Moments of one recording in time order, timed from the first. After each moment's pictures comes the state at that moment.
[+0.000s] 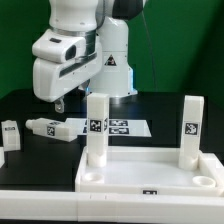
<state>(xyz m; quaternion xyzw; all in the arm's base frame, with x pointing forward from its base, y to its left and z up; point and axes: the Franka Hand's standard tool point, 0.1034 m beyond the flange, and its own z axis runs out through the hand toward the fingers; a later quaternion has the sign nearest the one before) 0.383 -0.106 0.071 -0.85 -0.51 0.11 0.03</state>
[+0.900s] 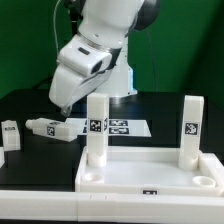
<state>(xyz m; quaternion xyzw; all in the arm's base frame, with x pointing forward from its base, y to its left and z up) 0.389 -0.093 0.062 -0.82 -0.53 0.21 -0.05</state>
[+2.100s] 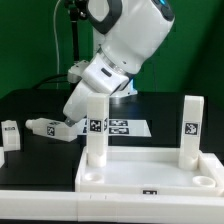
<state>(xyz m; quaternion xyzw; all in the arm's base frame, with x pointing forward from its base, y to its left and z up) 0.381 -0.092 0.037 -0.76 -0.57 0.28 -0.13</state>
